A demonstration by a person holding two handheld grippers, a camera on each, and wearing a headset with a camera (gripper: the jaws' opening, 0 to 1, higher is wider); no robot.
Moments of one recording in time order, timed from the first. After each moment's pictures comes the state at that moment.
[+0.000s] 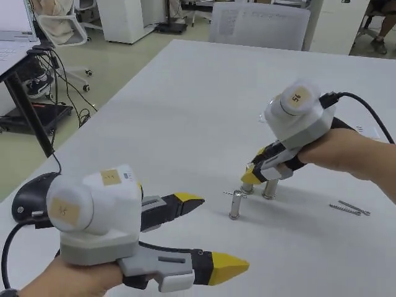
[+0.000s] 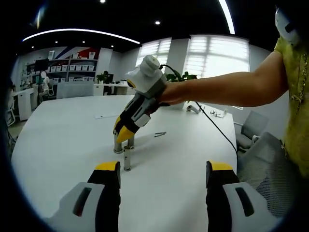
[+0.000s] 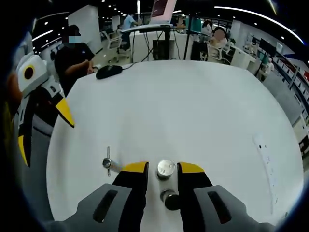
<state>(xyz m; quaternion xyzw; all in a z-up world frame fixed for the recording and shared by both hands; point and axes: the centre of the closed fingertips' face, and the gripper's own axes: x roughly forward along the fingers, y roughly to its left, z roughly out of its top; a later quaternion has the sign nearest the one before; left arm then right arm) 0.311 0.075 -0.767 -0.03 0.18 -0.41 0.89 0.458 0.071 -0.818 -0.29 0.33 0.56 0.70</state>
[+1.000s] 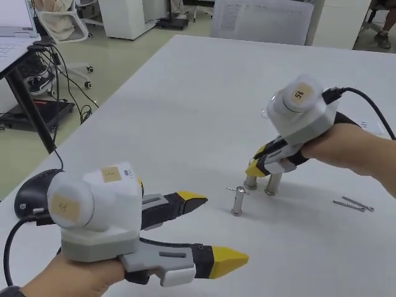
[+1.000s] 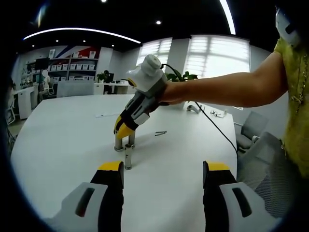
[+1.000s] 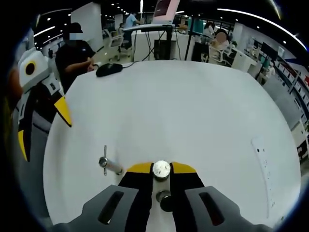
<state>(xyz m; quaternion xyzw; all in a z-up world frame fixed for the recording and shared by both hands) 0.314 0.076 -0.772 -0.04 0.18 -0.41 0.89 0.468 0.070 -0.821 -0.31 0.32 0.57 0.69</state>
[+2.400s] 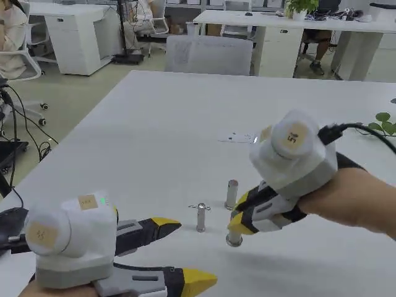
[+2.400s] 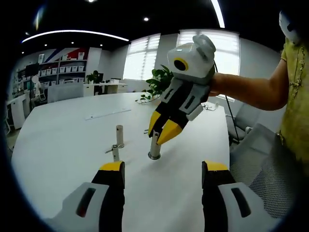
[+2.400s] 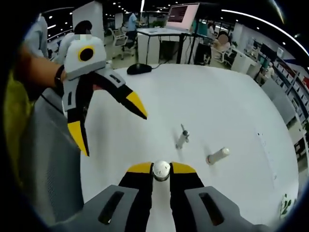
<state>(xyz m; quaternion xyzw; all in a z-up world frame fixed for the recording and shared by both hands) 0.296 0.059 -0.766 0.00 0.18 -0.45 0.87 0.337 0.026 -0.790 -0.32 0.33 0.56 0.69</state>
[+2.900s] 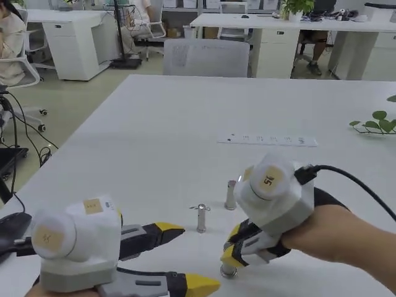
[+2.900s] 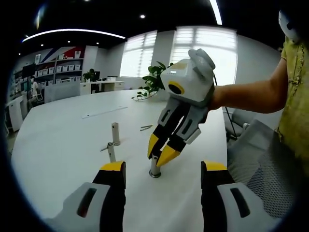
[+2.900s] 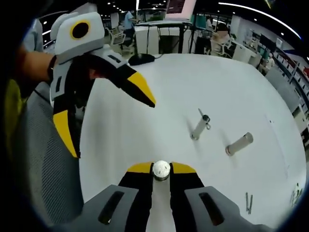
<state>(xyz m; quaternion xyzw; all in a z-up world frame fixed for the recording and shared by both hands) 0.290 0.055 -0.772 0.01 0.19 -0.46 0.86 0.322 0.030 -0.823 -0.30 0.35 0.56 0.69</state>
